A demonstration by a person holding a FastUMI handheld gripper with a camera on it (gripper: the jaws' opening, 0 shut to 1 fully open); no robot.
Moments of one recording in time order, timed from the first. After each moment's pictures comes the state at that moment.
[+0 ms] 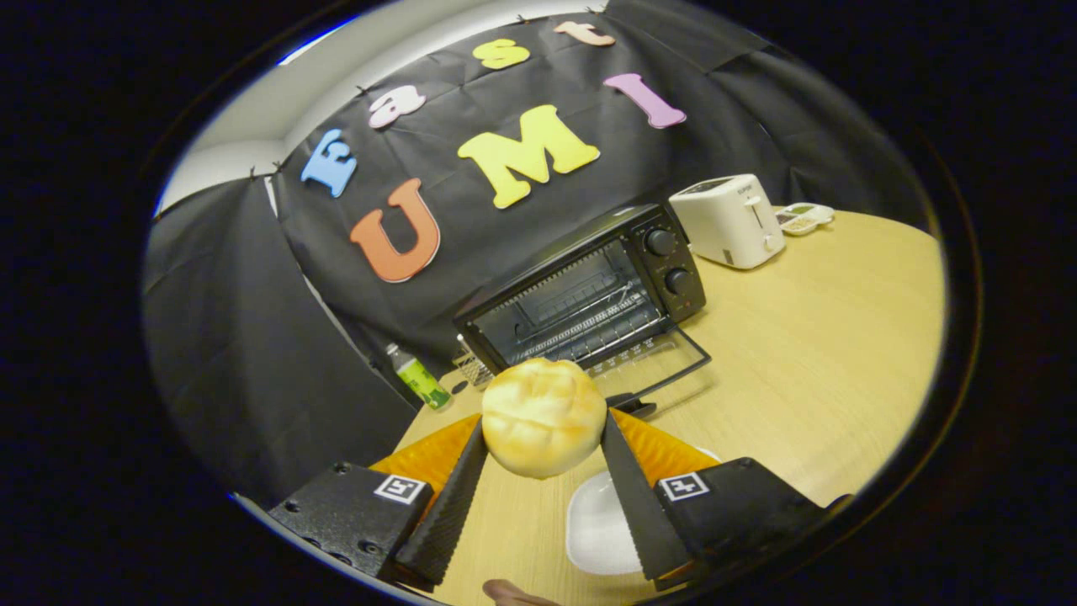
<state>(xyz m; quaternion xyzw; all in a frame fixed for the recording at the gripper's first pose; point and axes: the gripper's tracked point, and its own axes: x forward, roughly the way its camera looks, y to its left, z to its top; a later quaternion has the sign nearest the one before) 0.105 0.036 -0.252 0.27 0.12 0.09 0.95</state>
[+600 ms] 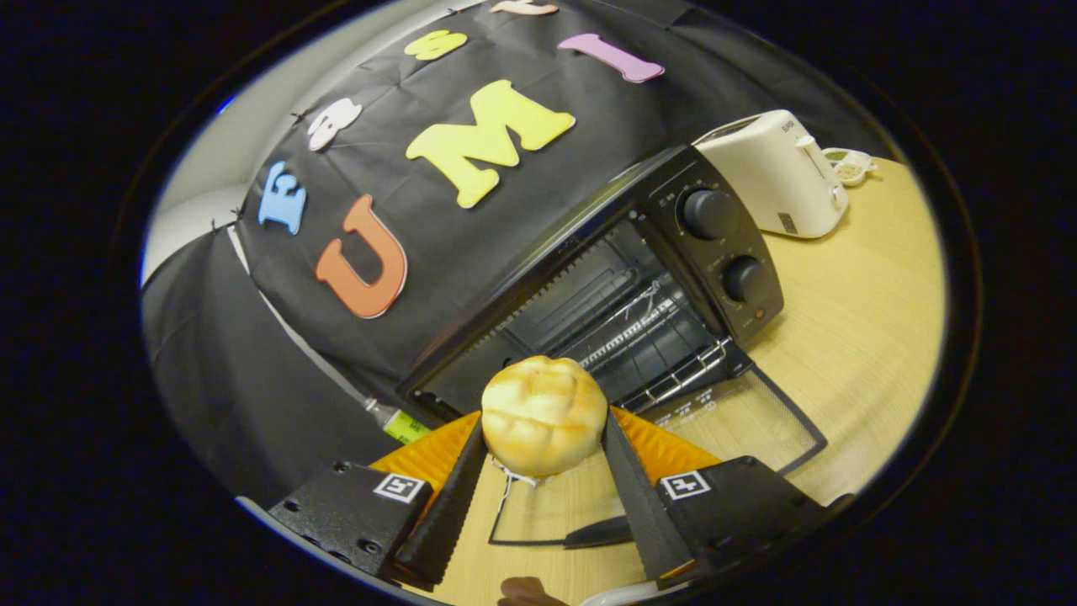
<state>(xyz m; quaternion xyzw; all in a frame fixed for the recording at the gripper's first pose) 0.274 0.020 -0.252 0.35 0.12 0.09 0.93</state>
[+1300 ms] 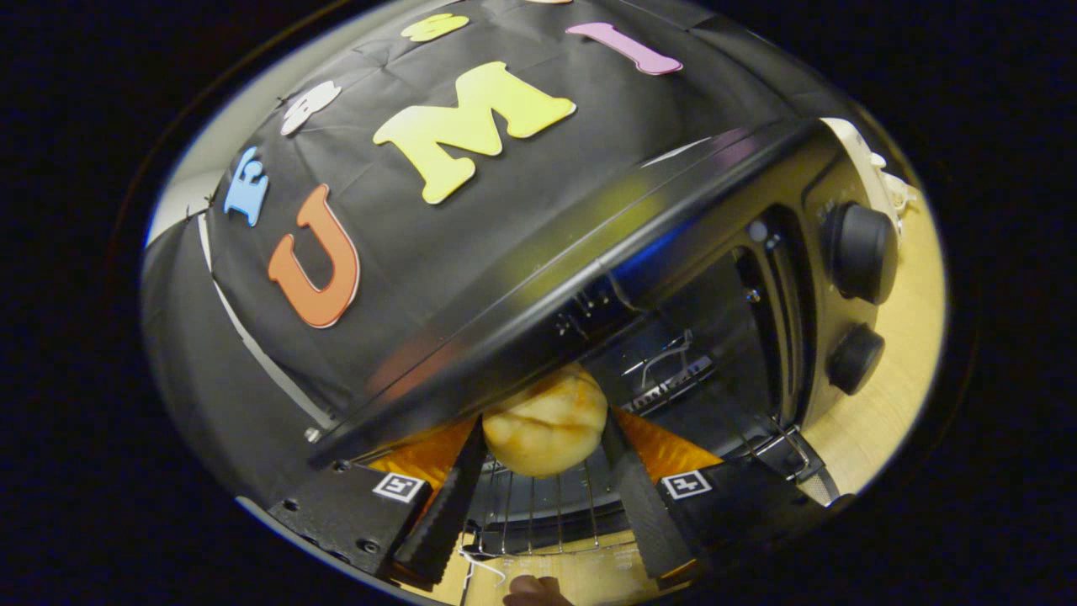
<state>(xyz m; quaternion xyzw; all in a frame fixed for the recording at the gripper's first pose) 0.387 0.022 -0.247 0.31 0.13 0.07 0.94</state>
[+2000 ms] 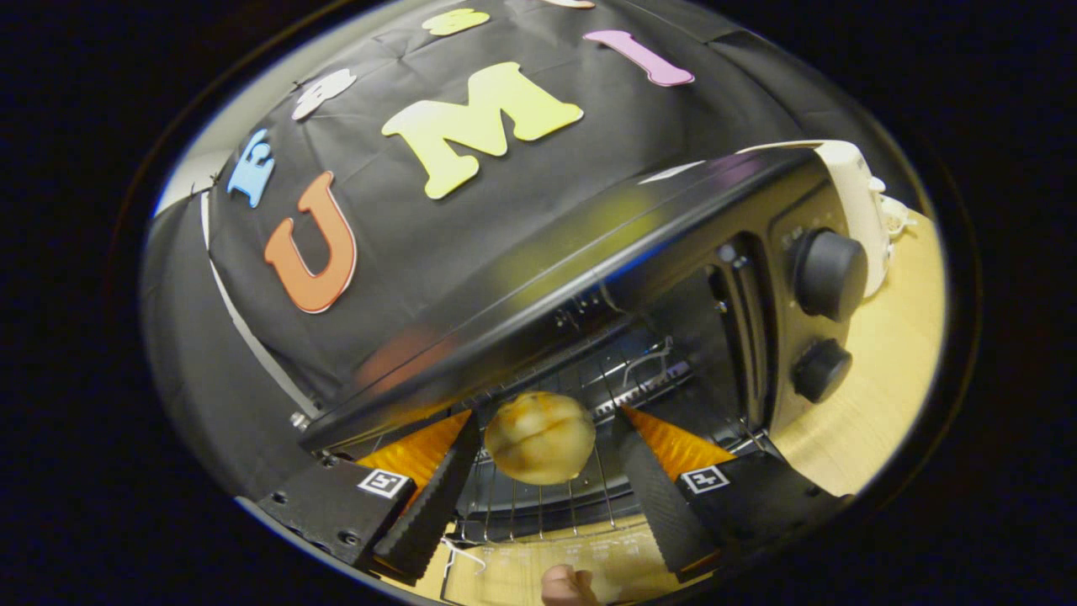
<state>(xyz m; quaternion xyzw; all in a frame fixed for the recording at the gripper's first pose) 0.356 0.014 -0.250 0.28 0.15 0.05 0.95</state>
